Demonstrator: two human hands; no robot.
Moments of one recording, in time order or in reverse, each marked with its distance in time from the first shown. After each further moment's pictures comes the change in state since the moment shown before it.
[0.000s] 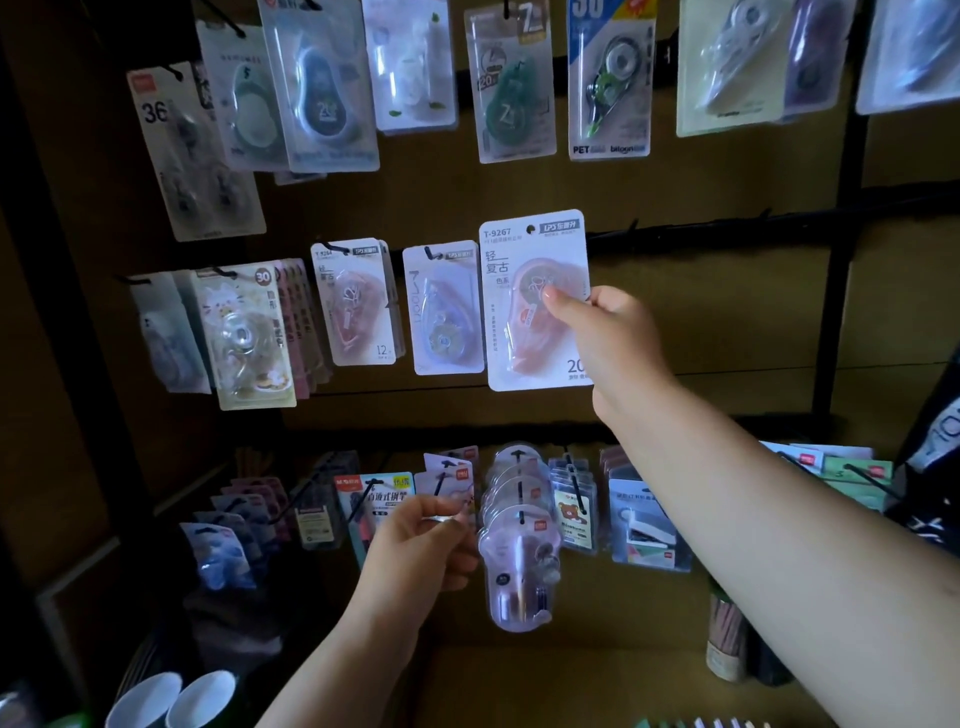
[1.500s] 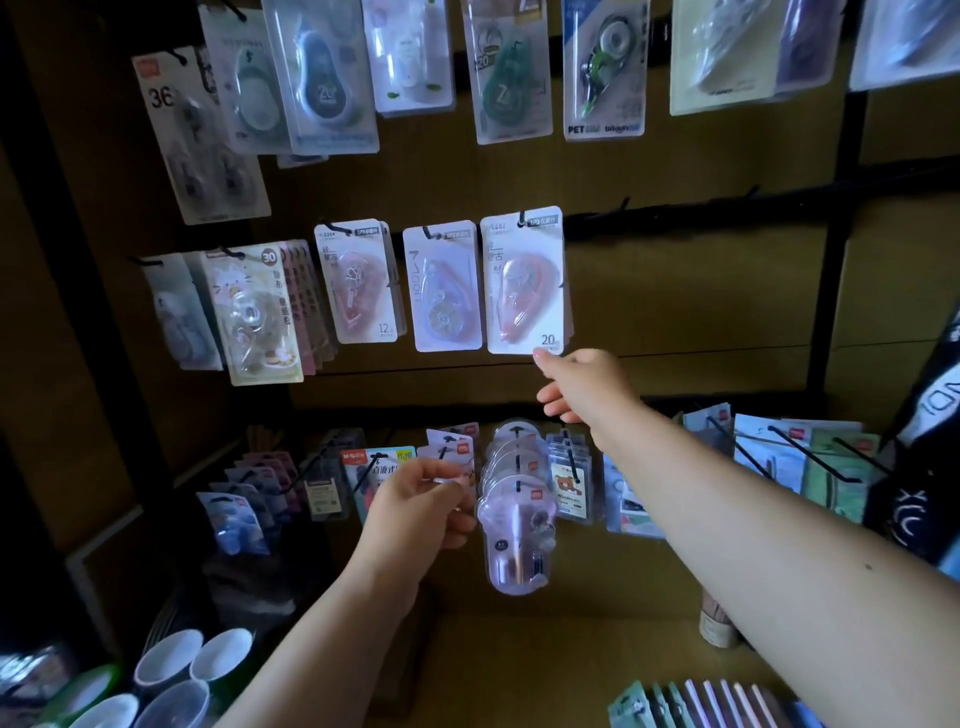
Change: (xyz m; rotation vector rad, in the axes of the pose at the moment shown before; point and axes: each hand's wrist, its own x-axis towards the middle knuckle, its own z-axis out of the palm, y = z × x) left_hand -0.011 0.012 0.004 0.056 0.030 0.048; right_hand -0.001 0.067 -0.011 -0.341 -0.132 0.264
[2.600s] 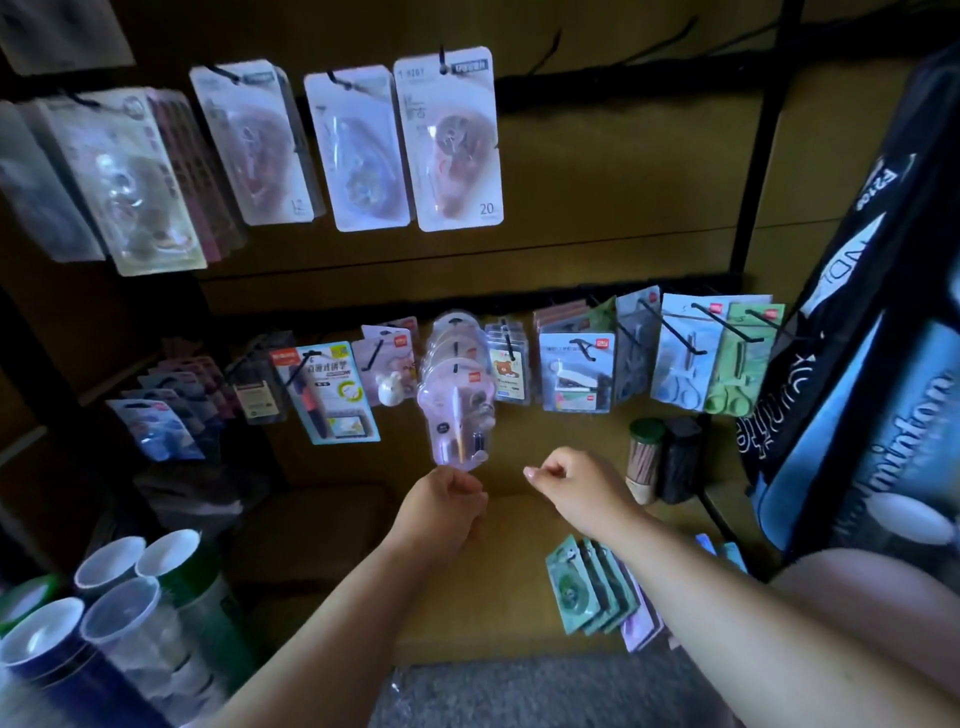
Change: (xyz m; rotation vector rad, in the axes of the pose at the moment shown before) left_hand -0.022 -0.123 0.050 0.336 -0.245 -0.186; right_hand -0.125 0.183 -0.021 -0.564 -0.143 0.076
